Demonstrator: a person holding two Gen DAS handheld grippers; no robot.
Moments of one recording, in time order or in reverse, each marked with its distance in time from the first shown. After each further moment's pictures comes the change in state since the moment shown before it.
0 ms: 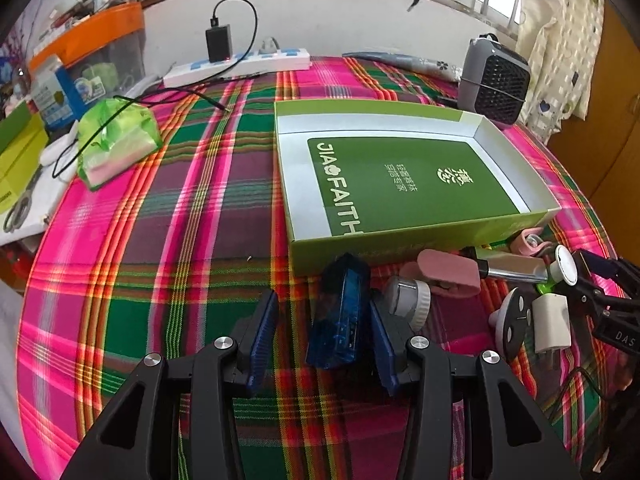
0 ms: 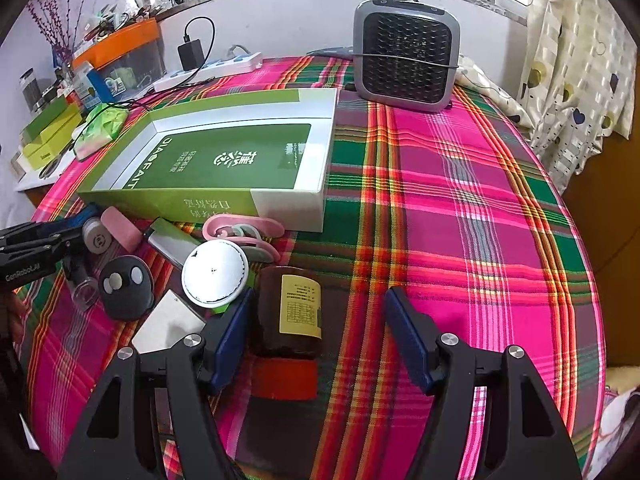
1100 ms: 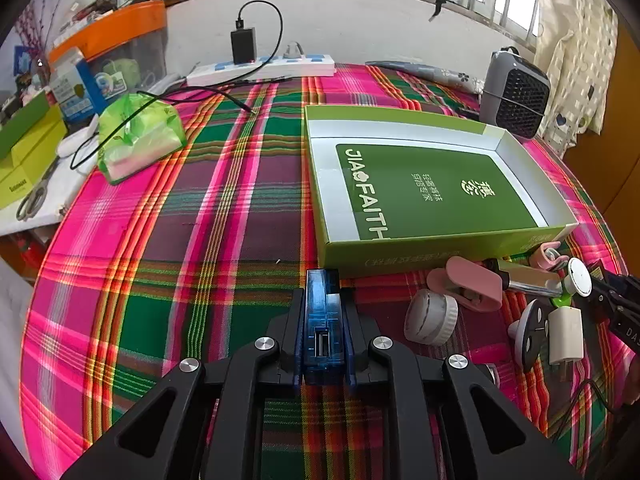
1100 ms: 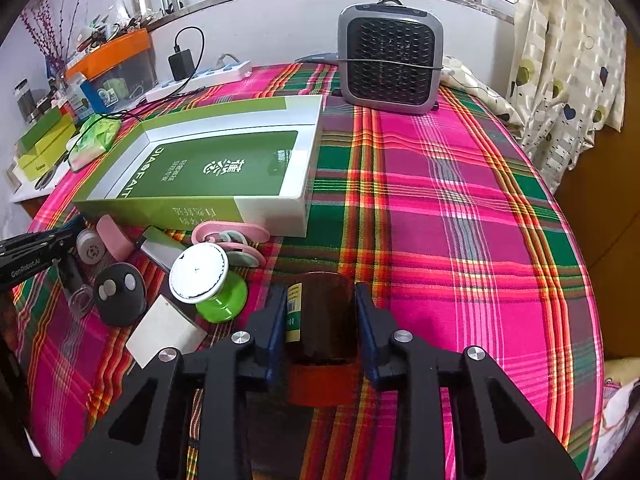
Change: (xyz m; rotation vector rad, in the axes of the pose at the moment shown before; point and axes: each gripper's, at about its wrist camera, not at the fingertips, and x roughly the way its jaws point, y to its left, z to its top) left arm 0.000 0.012 0.000 -0.045 -0.028 0.051; right arm -0.003 -0.007 -0.001 0.030 -0.021 -0.018
